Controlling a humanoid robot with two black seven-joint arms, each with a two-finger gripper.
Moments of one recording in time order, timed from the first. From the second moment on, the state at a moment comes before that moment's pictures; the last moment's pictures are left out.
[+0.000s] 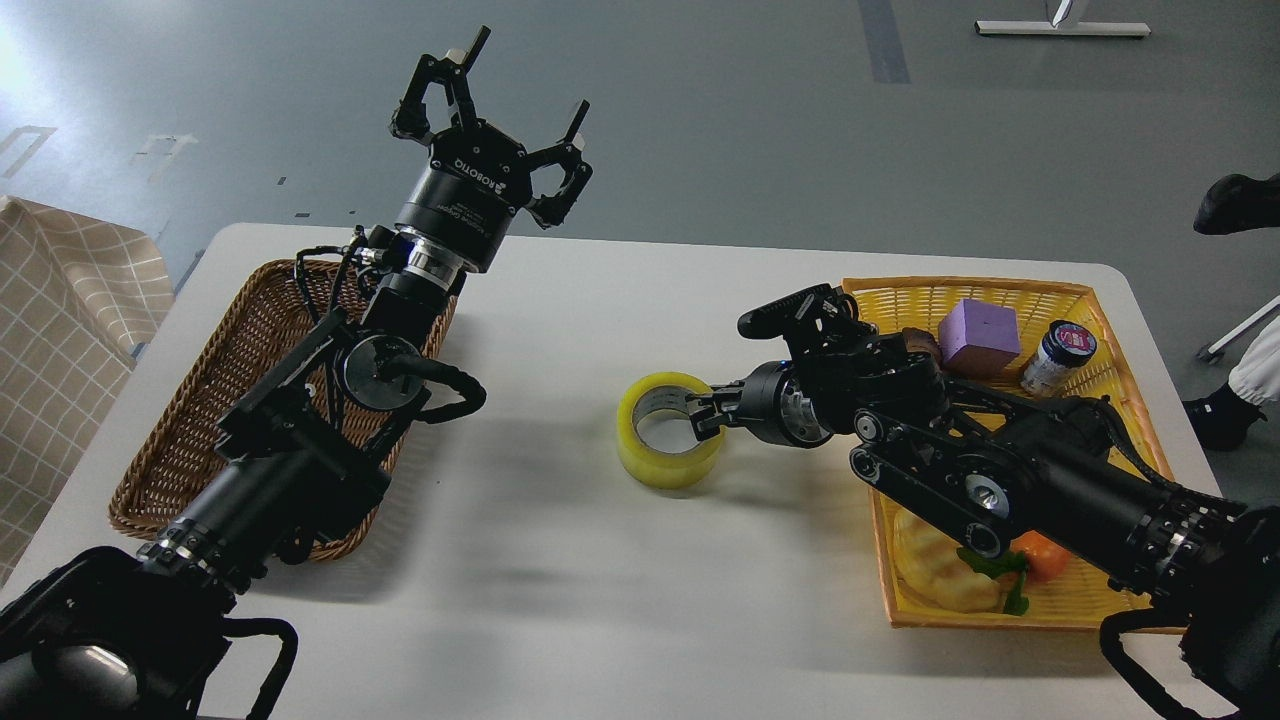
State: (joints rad) left arm -0.63 0.09 -1.09 -0.96 0.19 -0.49 -0.34; right arm 0.89 -0.08 0.40 0.95 -1.86 0.49 -0.07
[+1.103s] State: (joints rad) left arm -0.63 0.10 -1.08 -0.95 0.20 -0.49 -0.34; right arm 0.69 -0.45 0.92 1.24 -0.92 0.49 -0.07
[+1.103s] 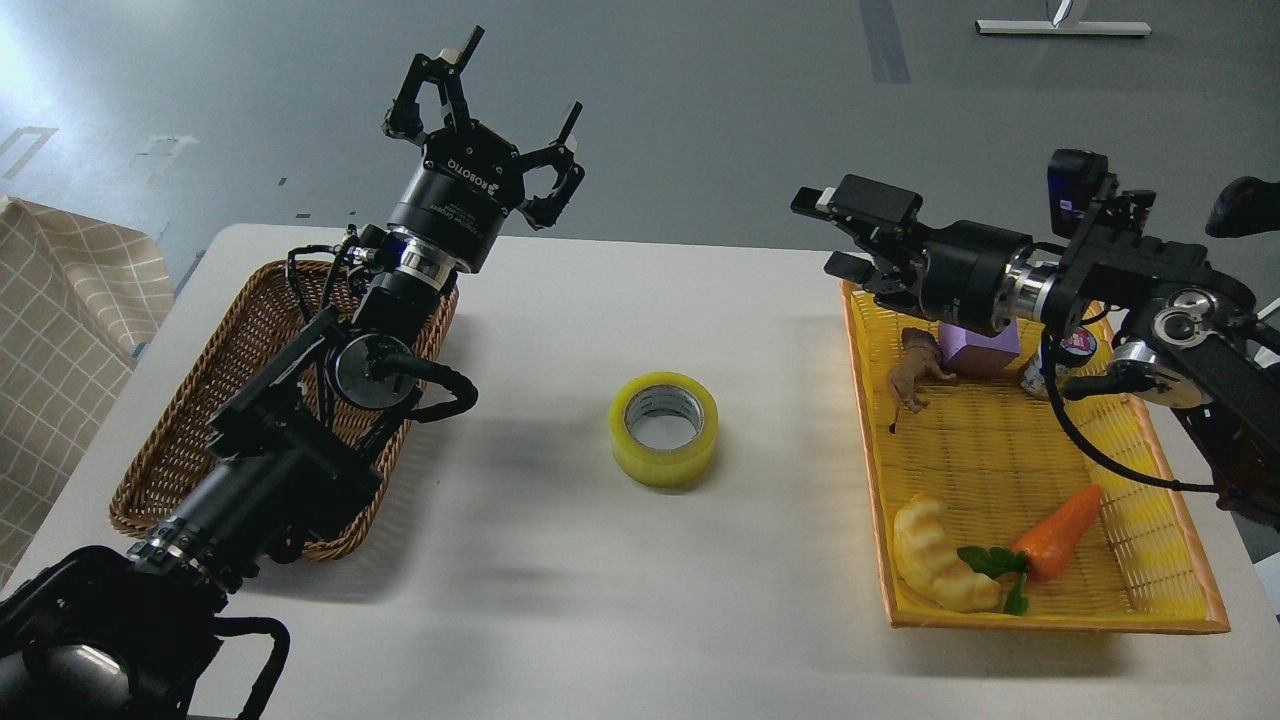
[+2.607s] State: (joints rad) left arm -0.64 0.10 -1.08 -0.95 0.22 -0.49 -0.34; right arm 0.55 -0.02 1.65 1.14 -0.15 0.49 -0.18
